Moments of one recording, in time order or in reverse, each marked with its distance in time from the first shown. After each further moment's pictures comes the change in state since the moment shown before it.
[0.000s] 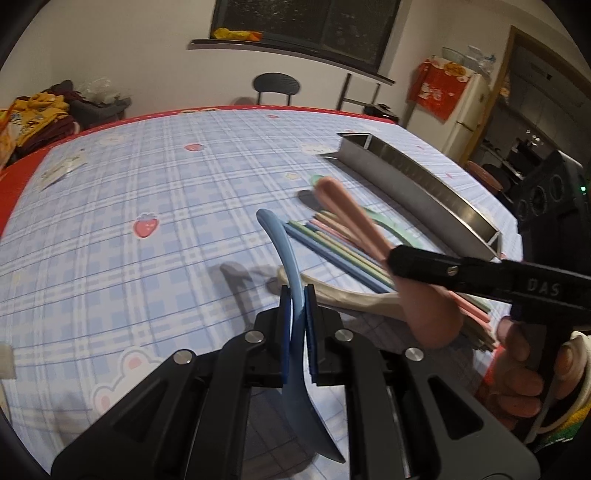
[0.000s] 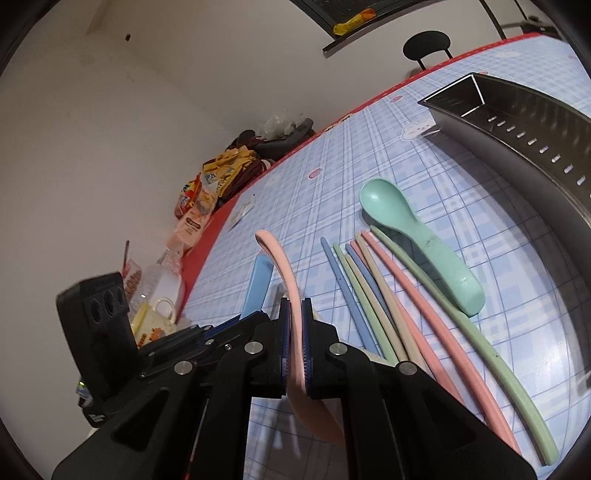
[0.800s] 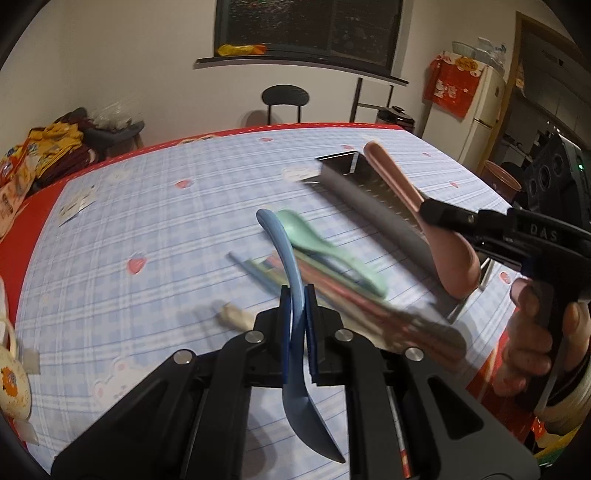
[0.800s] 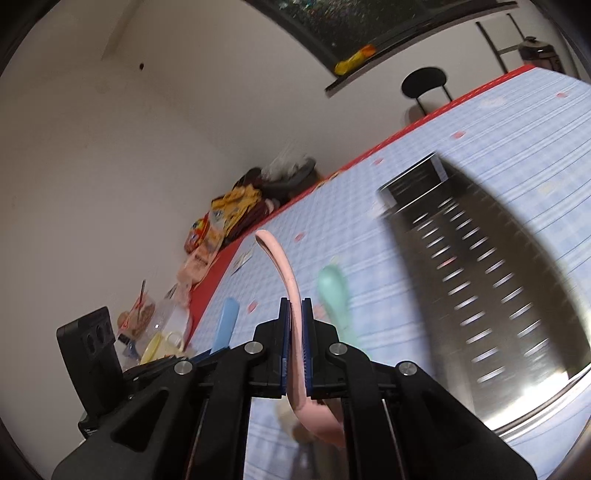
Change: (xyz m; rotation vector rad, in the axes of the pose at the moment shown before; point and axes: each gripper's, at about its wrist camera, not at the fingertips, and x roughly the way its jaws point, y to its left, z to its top) left arm -0.014 -0.083 0.034 0.040 -0.016 0.114; right arm -0.083 -0.047 0.063 -0.037 -0.117 0.029
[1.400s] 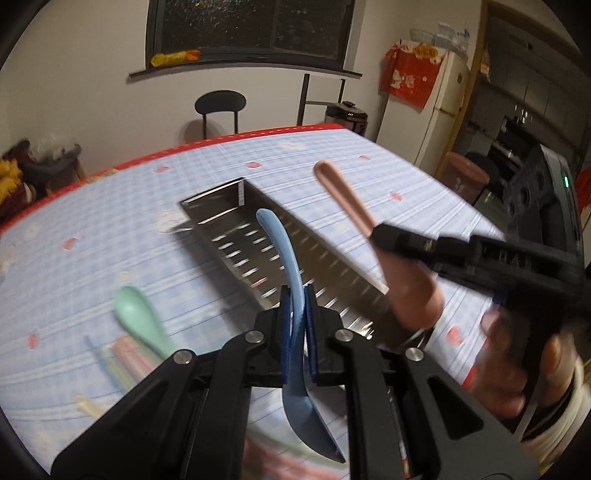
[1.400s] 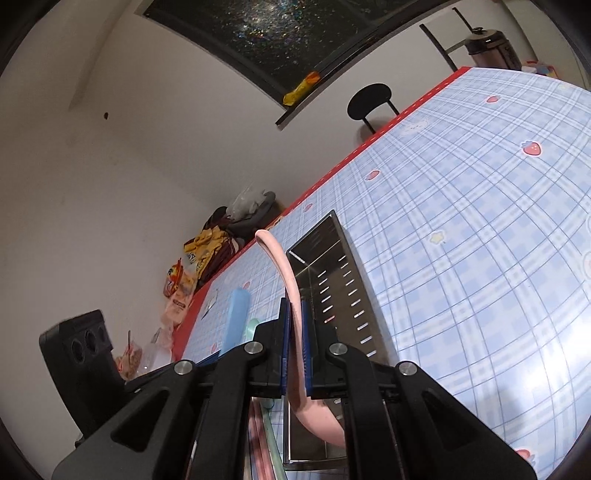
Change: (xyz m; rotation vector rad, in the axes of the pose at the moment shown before) left arm 0.069 -0.127 0.067 0.051 0.004 -0.149; right arm -0.063 -0.090 0.044 0.136 -0.078 -0.063
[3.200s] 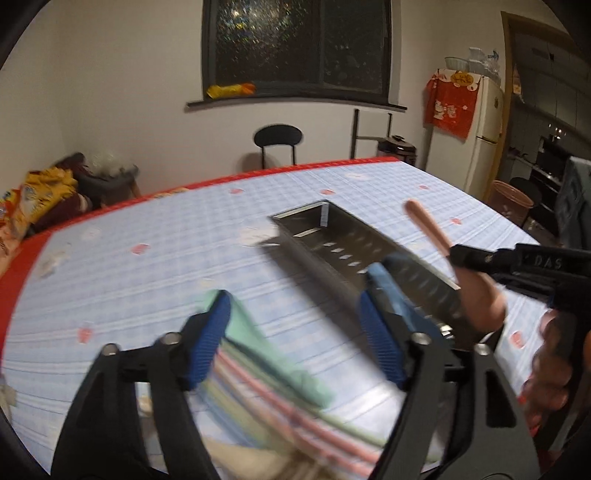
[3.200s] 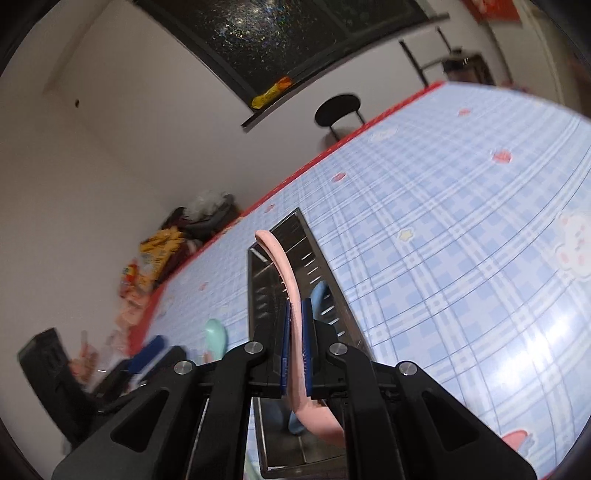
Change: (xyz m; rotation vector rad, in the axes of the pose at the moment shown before) left arm -0.034 0.050 -0.031 0.003 -0.180 0.242; right arm 0.015 0.025 -0.023 -0.066 -0.052 -0.235
